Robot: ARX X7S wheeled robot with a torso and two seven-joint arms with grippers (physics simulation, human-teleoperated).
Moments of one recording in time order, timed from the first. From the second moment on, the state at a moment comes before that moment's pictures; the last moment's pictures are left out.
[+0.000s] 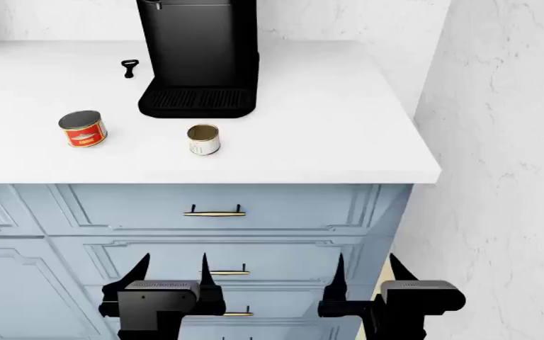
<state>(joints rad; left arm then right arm) 0.00 0.00 0.00 0.00 0.00 0.00 0.00 0.00 0.00 0.00 0.00 0.00 0.00 0.00</state>
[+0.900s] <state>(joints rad) -0.02 -0.08 0.10 -0.03 -0.06 0.00 -0.10 0.00 0.08 -0.10 0.00 0.09 0.01 0.08</state>
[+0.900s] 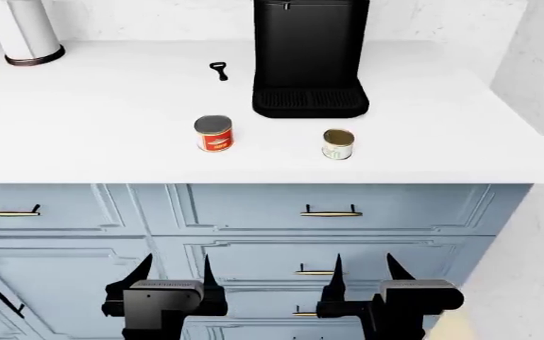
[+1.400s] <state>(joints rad) -0.02 -0.10 0.13 -0.03 -0.09 0.01 -0.13 0.01 0.11 -0.13 0.00 0.12 0.01 0.11</state>
